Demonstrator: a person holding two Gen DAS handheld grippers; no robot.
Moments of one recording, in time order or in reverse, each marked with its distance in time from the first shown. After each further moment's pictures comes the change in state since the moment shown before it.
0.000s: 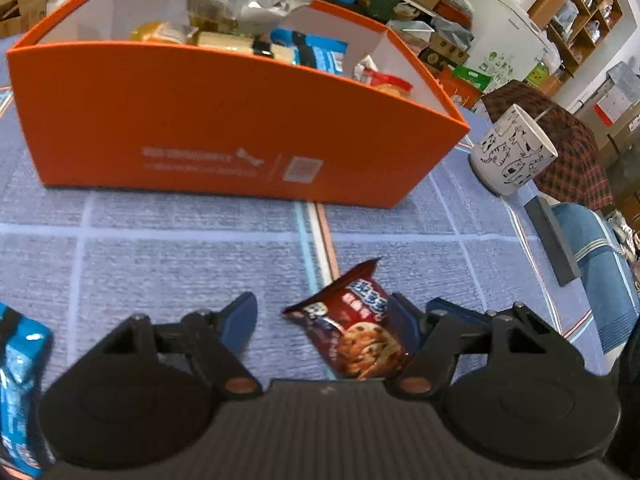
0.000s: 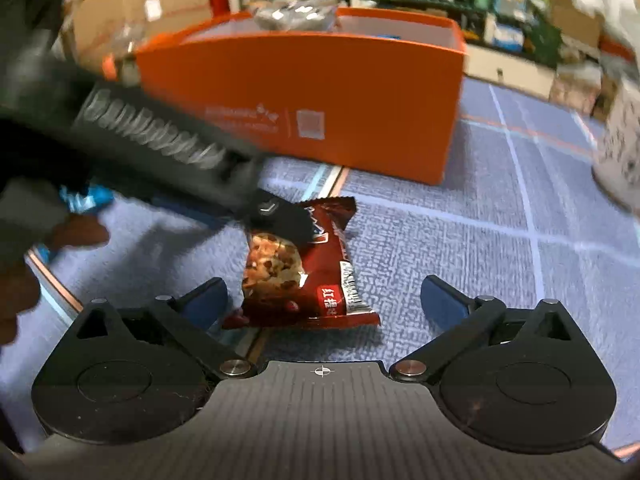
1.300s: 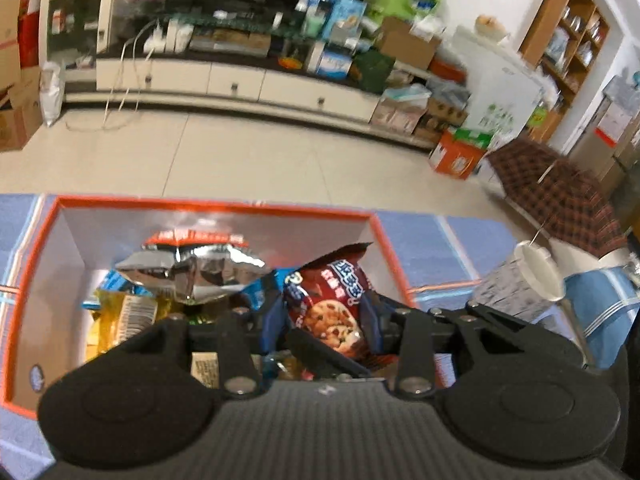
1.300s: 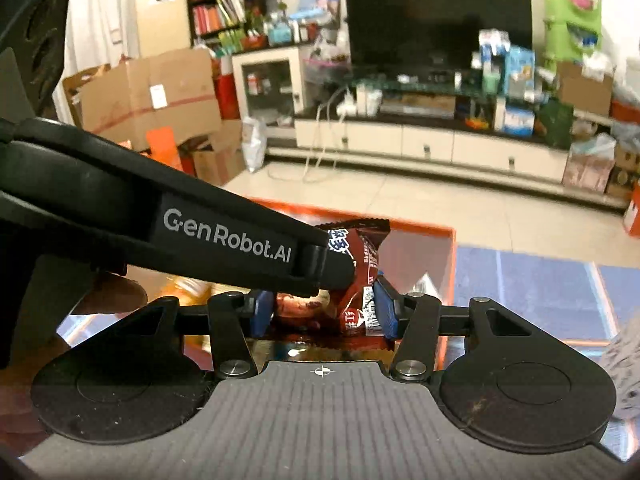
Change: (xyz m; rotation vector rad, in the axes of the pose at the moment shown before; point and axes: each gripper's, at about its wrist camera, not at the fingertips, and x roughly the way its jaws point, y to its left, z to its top) left arm 0.002 -0.027 0.148 0.082 -0.163 0.063; right arm 0.019 -0.057 0.160 0.050 -0.224 0.075
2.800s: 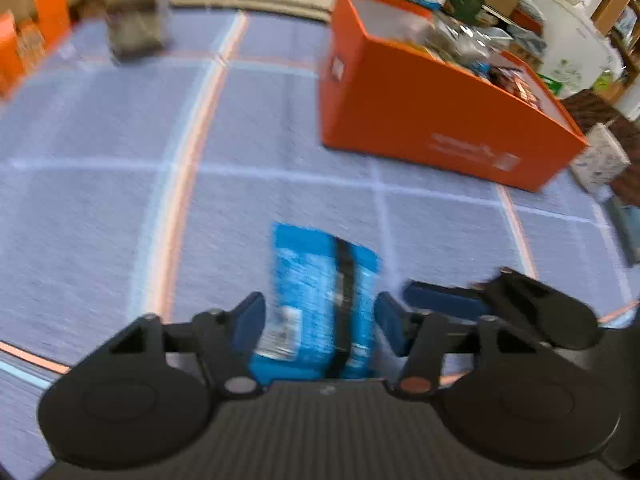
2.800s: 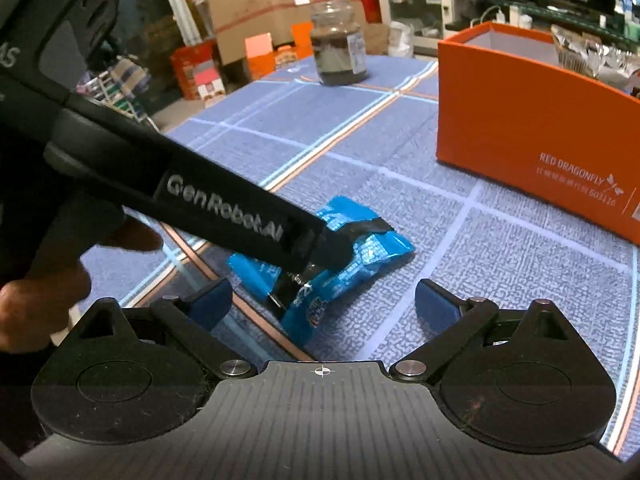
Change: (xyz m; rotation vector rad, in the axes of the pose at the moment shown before) left arm -0.130 0.159 -0.182 -0.136 0.207 0.112; right arm -0.006 0.224 -0.137 -0.126 0.244 0.335
